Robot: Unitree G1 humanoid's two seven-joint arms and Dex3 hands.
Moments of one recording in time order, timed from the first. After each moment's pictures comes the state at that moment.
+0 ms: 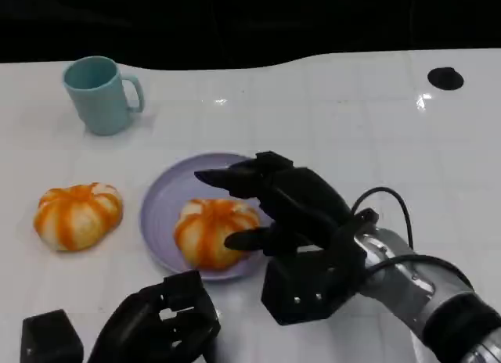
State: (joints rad) left arm 0.08 0.02 -0.03 0.35 -0.29 -0.30 -0.65; right arm -0.63 -0.03 0.51 0.77 -0.63 -0.51 -0.17
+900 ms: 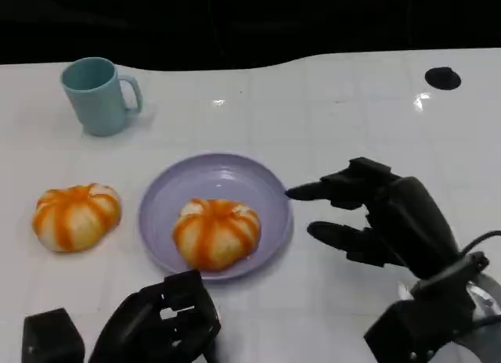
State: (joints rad) left arm 0.07 0.02 -0.03 0.36 -0.29 -0.30 -0.65; right arm -0.32 -0.24 0.30 0.44 -0.63 -0.69 -0.39
